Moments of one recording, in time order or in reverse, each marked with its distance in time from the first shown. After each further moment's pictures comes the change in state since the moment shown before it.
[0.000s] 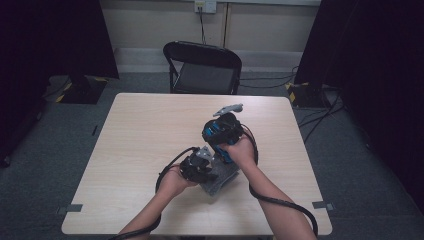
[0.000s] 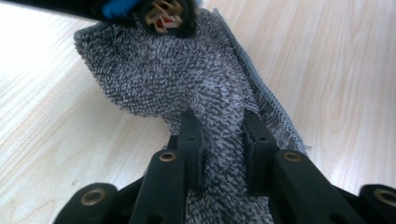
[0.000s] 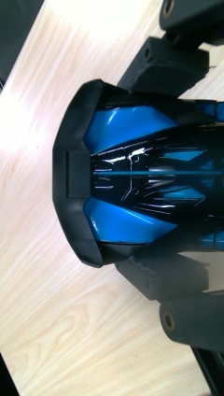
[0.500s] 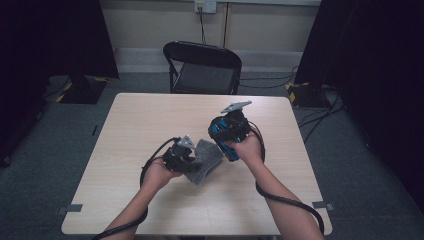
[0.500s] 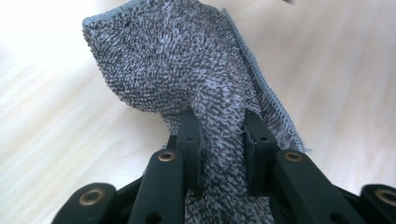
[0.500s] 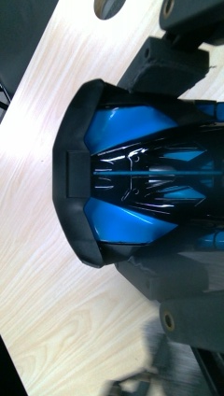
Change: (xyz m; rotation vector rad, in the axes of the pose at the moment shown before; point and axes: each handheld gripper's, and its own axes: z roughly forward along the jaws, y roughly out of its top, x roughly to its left) left arm 0.038 -0.016 -0.044 -0.032 0.126 -0.111; right arm -0.014 -0.002 -0.016 -0.023 -0.003 0.007
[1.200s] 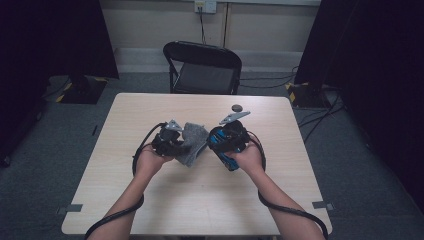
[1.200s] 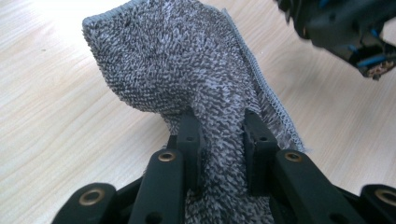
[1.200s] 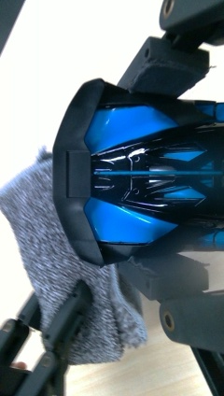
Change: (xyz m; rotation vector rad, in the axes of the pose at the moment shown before) left arm 0.034 0.012 -0.017 -0.049 0.111 -0.071; right arm 0.015 -0.024 0.002 0.019 0.057 -0.039
